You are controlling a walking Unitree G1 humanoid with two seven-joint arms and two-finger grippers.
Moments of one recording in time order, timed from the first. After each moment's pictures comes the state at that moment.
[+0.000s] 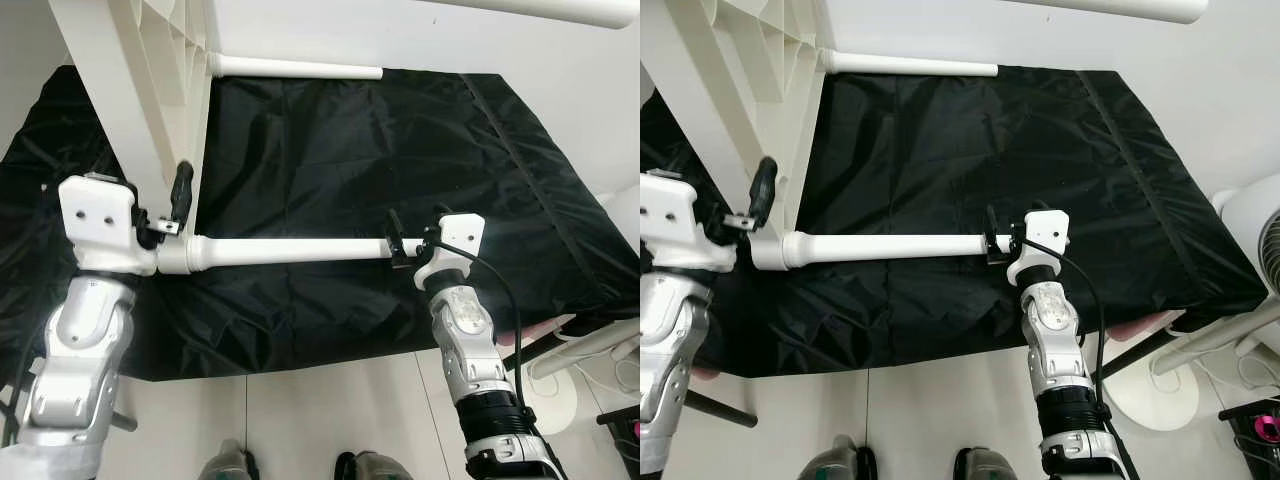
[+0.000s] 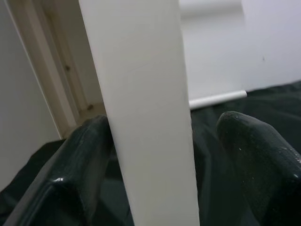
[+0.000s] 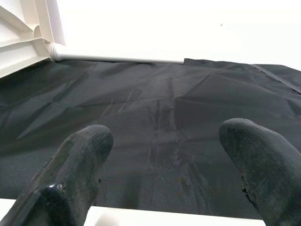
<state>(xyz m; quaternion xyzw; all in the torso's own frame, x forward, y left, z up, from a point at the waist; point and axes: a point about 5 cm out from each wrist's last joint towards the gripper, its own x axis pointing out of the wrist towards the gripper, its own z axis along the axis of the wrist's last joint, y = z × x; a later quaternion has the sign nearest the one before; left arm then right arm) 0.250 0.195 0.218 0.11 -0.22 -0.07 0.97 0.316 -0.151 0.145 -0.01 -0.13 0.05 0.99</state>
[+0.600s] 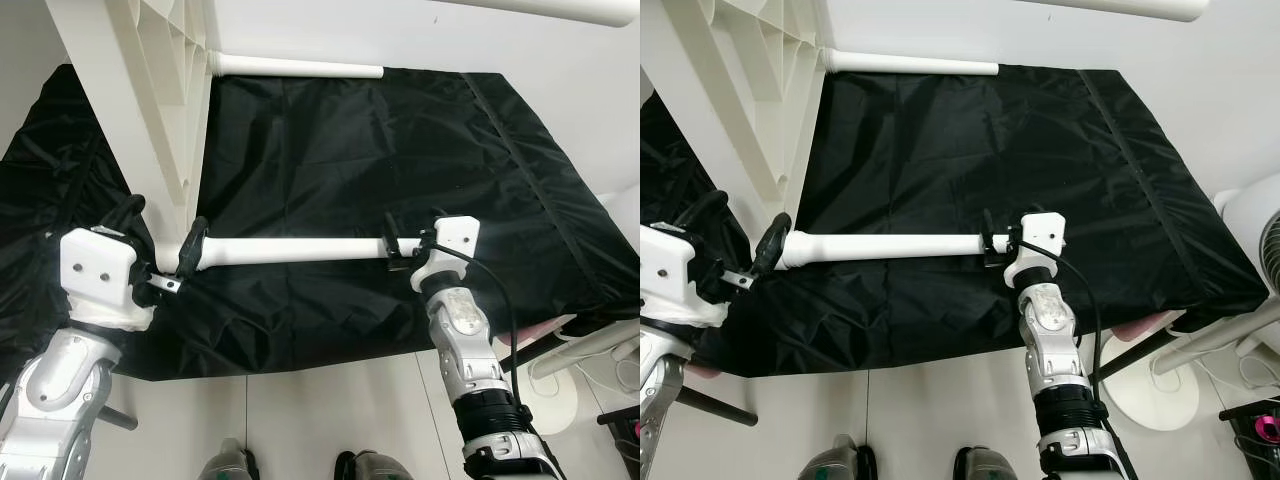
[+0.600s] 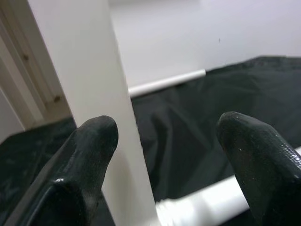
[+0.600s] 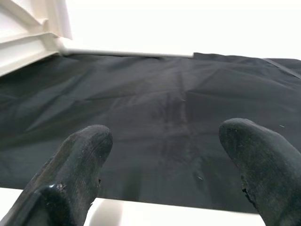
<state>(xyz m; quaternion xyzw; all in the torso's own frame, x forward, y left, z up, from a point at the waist) 0.213 0.188 0.213 0.12 -0.20 -0.14 0.96 0.318 -0.143 0.140 0.00 -0.13 0.07 0.99</state>
